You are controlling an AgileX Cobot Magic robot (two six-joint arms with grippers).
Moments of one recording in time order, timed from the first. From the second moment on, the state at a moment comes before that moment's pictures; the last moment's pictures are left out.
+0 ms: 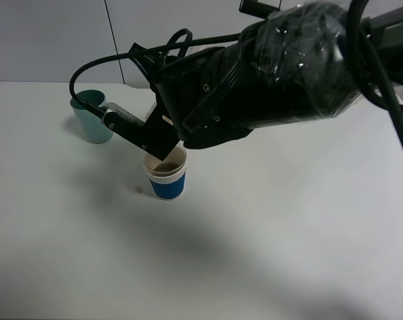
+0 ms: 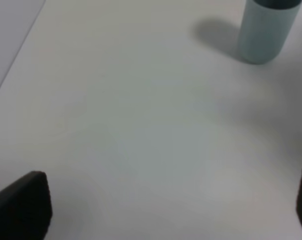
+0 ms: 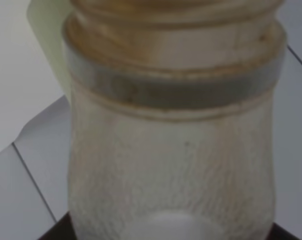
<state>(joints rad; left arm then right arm) 0.12 0.00 -0.51 0.03 1.06 -0.01 1.07 1.86 -1.20 -1.36 0.75 -0.63</state>
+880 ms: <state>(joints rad) 0.12 0.00 -0.51 0.03 1.06 -0.01 1.08 1.86 -1.20 -1.48 0.74 -0.51</state>
